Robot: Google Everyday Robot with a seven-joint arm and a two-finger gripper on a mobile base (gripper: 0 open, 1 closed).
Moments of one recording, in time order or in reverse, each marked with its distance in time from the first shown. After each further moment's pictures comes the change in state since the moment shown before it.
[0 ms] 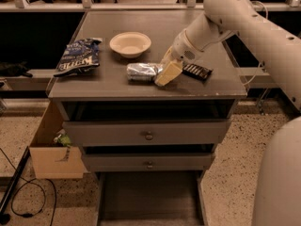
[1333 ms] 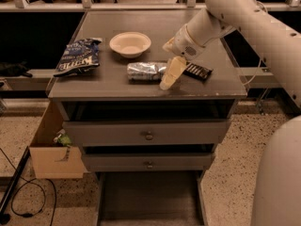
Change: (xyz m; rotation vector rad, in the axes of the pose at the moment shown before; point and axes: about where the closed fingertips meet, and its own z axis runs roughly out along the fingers) arm -0.007 -0.005 -0.011 0.015 0.000 -0.023
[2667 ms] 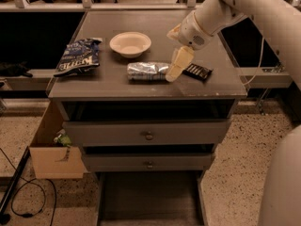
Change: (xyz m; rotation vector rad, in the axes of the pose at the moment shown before) arm -0.014 -0.005 -0.039 0.053 -0.004 -0.063
